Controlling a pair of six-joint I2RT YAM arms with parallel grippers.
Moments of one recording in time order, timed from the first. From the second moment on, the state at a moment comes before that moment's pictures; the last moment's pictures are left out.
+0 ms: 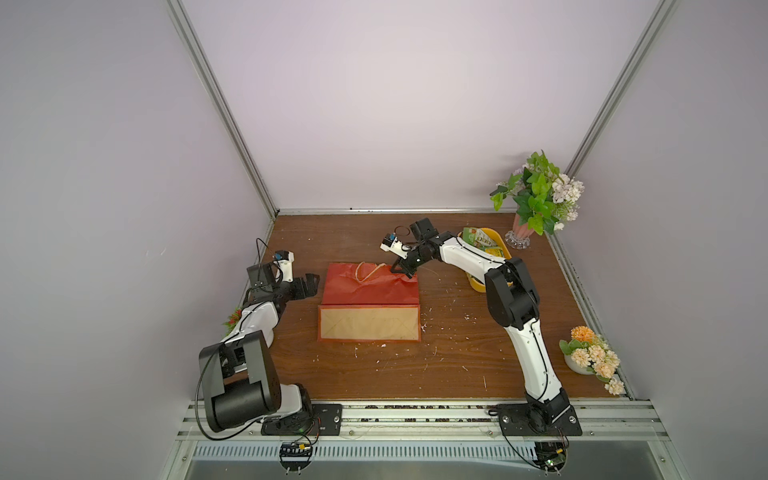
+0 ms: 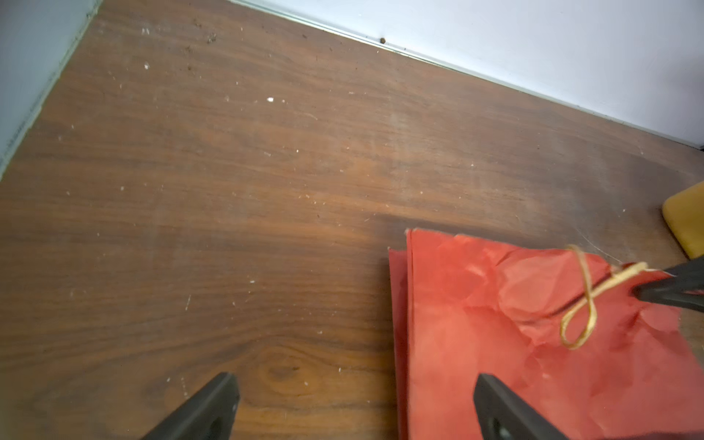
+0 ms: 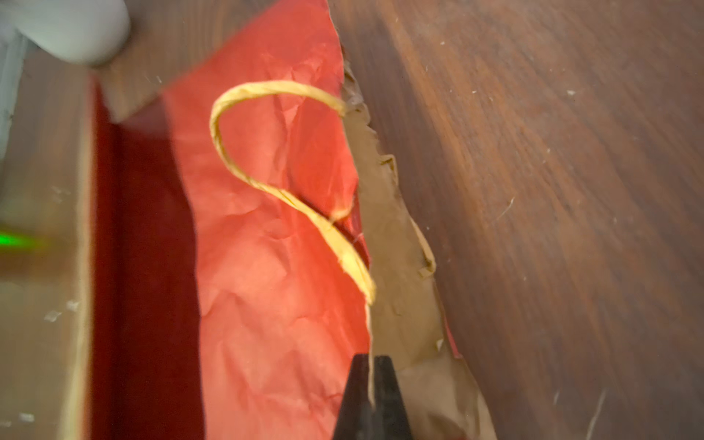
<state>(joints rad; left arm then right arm) 0.34 1.38 0.70 -0.05 0.46 0.09 0.54 2.27 1.85 -0.54 -0.57 -0.40</state>
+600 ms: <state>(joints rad) 0.28 1.21 0.99 -0.29 0.58 0.13 0.55 1.65 1.44 -0.25 -0.28 -0.08</state>
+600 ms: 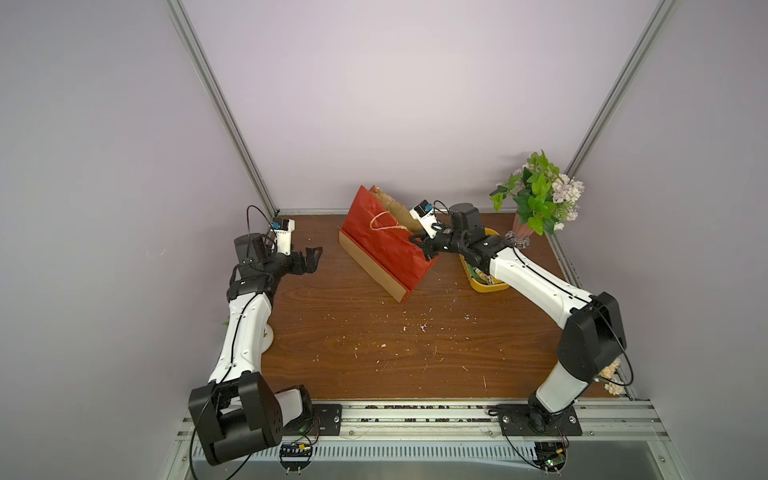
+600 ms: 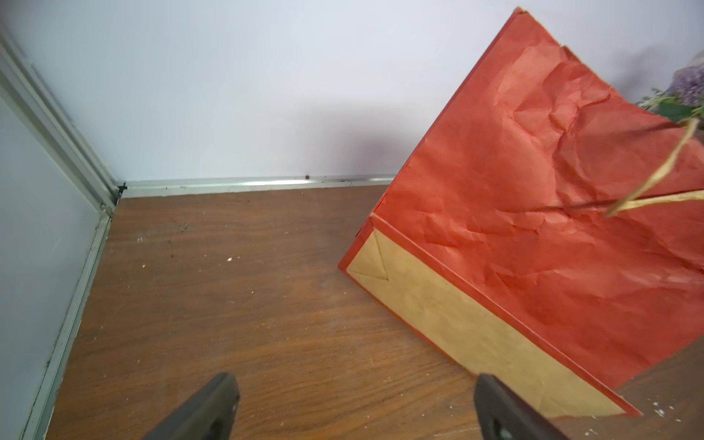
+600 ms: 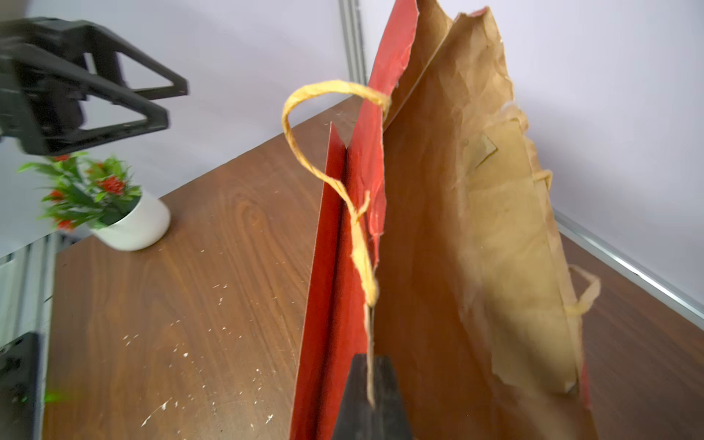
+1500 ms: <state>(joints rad) -0.32 1.40 1.43 -0.50 0.23 -0.05 1.08 1.48 0.93 0.24 0.67 0.39</state>
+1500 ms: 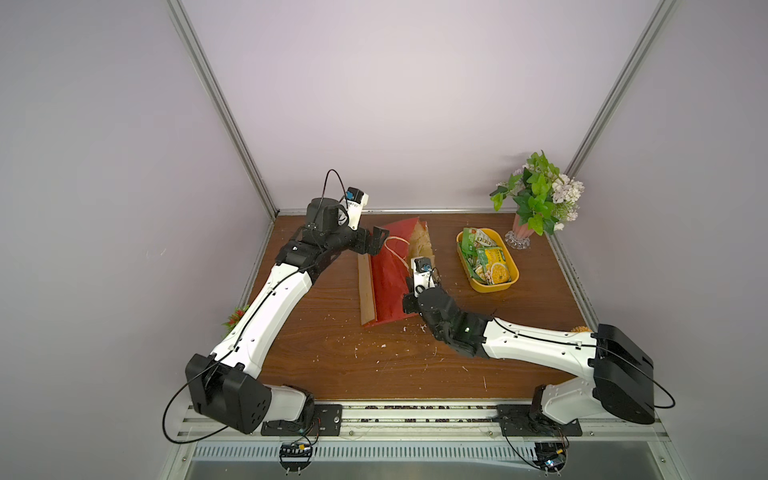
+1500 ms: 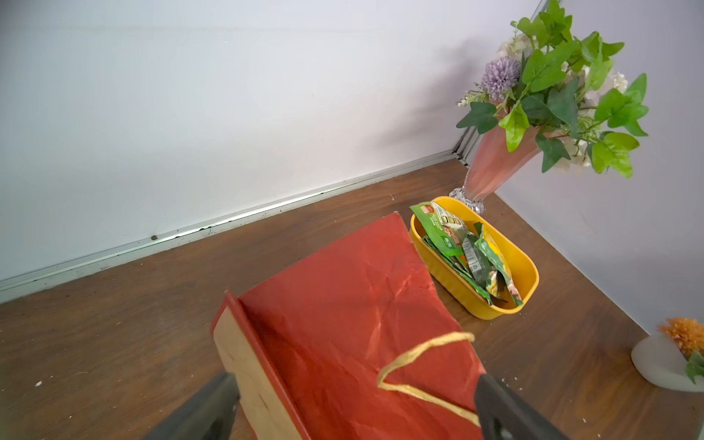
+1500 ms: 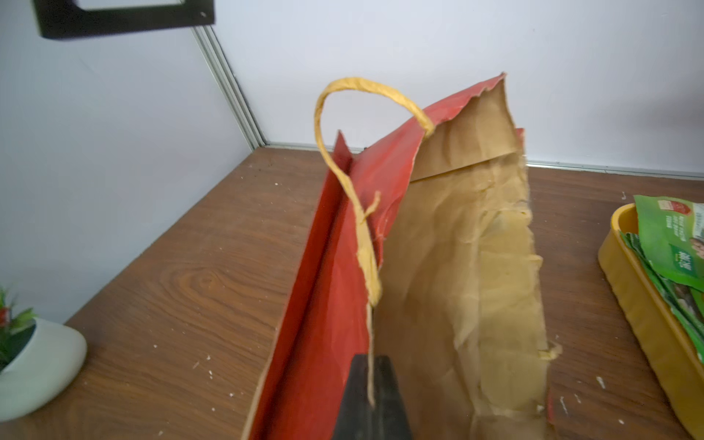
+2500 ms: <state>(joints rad) -0.61 1.60 1.69 -0.70 -0.28 -0.03 1.19 1.53 0.97 0.45 0.78 0.40</state>
